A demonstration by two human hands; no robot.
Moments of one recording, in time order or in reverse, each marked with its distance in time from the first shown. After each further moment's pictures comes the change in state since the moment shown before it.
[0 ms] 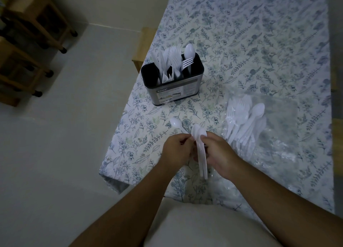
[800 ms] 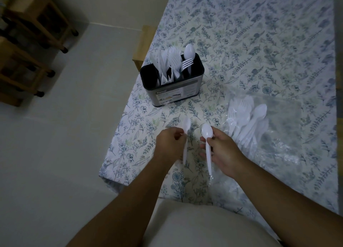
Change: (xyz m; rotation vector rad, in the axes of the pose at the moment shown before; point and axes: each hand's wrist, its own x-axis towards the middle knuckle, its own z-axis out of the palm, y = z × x) left_hand 0.020 0.006 -0.015 0.148 0.179 -0.025; right_hand 0.002 -0.012 -0.009 0.131 0.035 -0.053
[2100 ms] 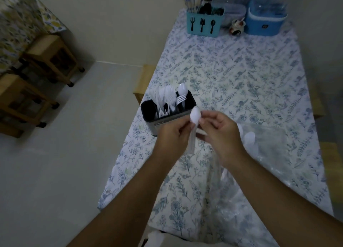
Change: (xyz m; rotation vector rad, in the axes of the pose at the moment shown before) left_hand 0.002 0.112 -0.046 -0.044 0.058 0.615; right_hand -0.022 -0.105 0.025 0.068 0.034 -0.519
